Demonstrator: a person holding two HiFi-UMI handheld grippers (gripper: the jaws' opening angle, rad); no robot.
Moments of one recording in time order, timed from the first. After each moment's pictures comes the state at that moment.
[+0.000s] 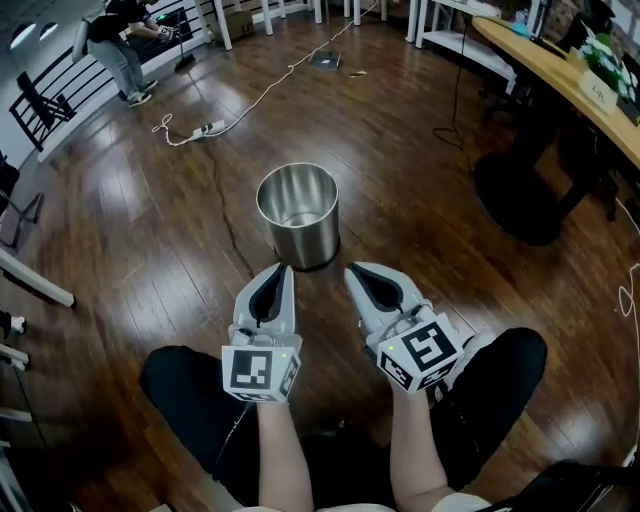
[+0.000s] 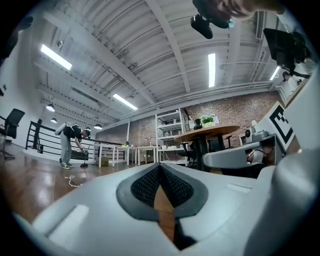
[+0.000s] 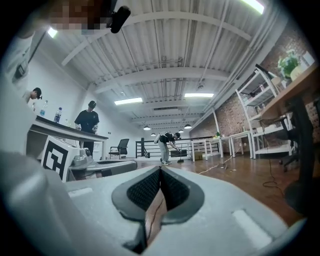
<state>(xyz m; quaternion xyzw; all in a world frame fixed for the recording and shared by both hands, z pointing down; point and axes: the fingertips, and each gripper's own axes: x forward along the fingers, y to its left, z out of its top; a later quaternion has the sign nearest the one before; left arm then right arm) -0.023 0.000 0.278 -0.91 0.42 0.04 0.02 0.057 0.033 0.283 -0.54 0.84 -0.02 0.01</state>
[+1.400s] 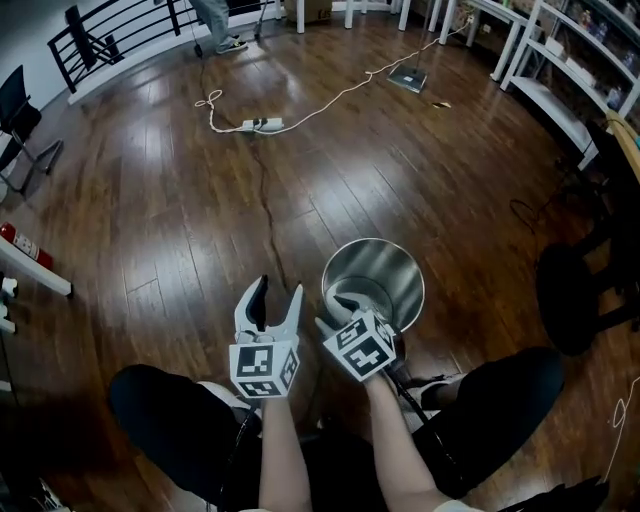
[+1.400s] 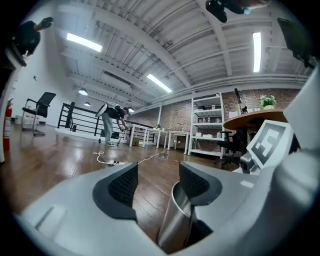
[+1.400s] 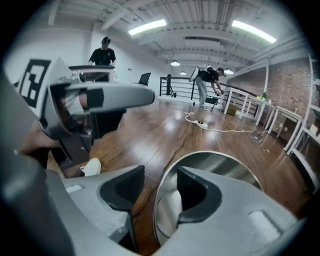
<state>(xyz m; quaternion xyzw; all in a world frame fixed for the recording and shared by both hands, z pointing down) -0.142 -0.307 0.405 -0.83 0.56 0.01 -0.10 -0.080 -0.274 0.504 -0.35 0.85 -0.12 -0.37</state>
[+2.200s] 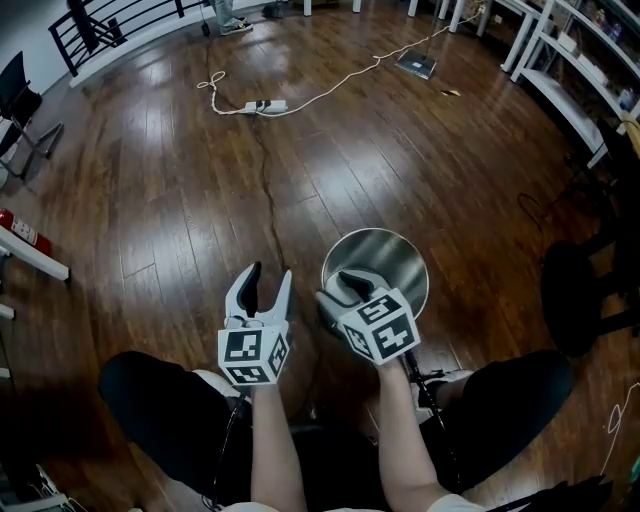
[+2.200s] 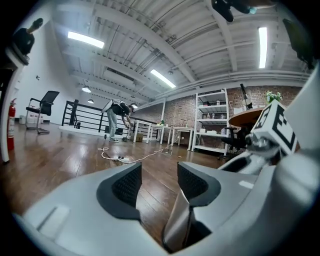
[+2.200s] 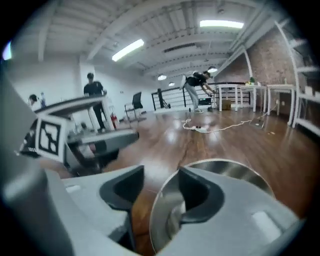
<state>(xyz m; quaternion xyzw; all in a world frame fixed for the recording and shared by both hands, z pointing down) -0.155 -0.325 0.422 -0.81 0.57 -0.02 -0.11 -0.066 -0.301 0.469 -0.37 0.87 -0.19 -0.26</state>
